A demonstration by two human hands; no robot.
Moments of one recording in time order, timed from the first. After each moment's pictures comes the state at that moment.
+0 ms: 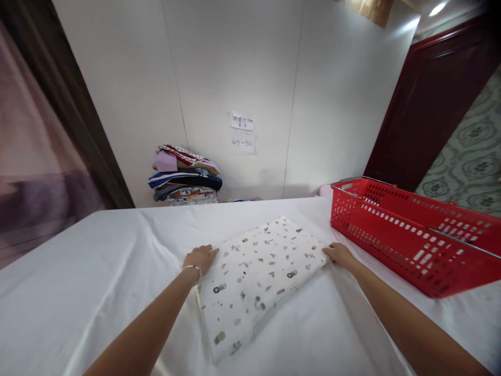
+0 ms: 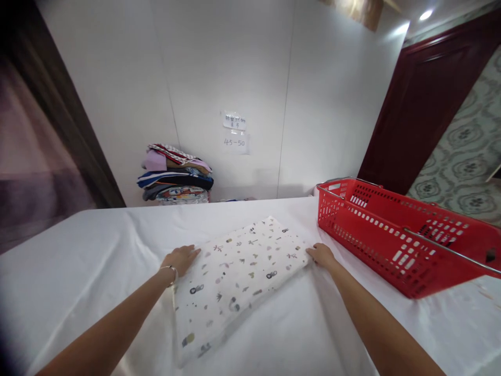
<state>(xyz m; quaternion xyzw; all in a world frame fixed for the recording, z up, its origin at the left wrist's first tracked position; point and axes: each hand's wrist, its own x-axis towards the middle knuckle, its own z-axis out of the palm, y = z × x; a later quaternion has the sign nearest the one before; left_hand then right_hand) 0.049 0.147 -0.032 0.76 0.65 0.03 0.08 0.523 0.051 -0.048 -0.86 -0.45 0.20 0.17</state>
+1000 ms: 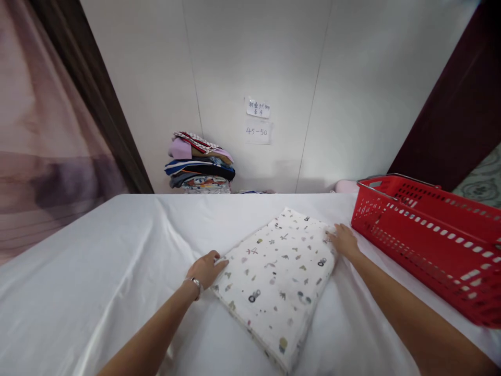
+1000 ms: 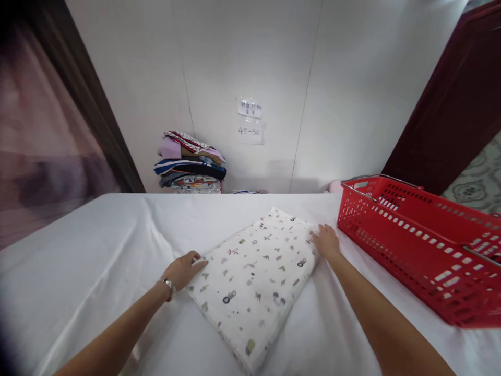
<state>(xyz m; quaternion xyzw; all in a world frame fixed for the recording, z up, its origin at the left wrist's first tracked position) 0.037 0.103 -0.036 0.70 0.68 0.09 0.21 0.488 0.100 -0.037 -0.85 -0.52 0.00 0.12</state>
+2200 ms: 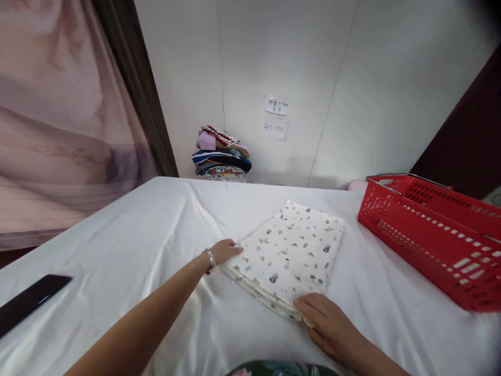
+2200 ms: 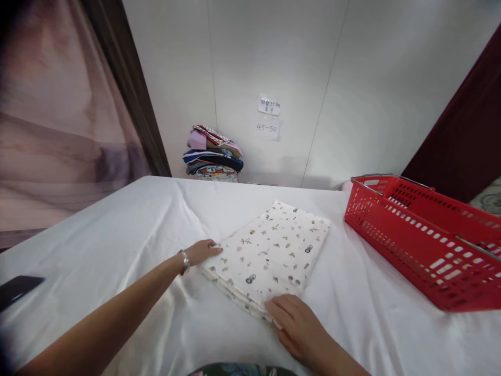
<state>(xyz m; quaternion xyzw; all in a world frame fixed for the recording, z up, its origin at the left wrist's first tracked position) 0.026 0.051 -0.023 0.67 0.64 0.11 0.35 0.335 -0.128 -0.037 -0.37 -0.91 0.01 0.20</state>
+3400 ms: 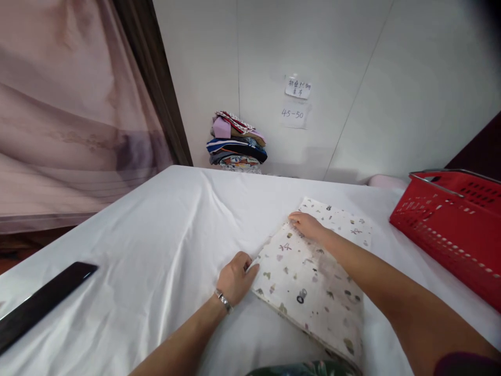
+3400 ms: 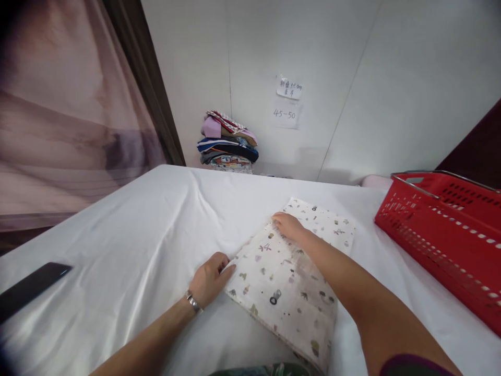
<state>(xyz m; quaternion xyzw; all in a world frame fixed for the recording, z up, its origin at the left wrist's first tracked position) 0.023 -0.024 -0.047 0.70 0.64 0.23 0.22 0.286 0.133 -0.033 -0.49 -0.85 0.13 0.12</state>
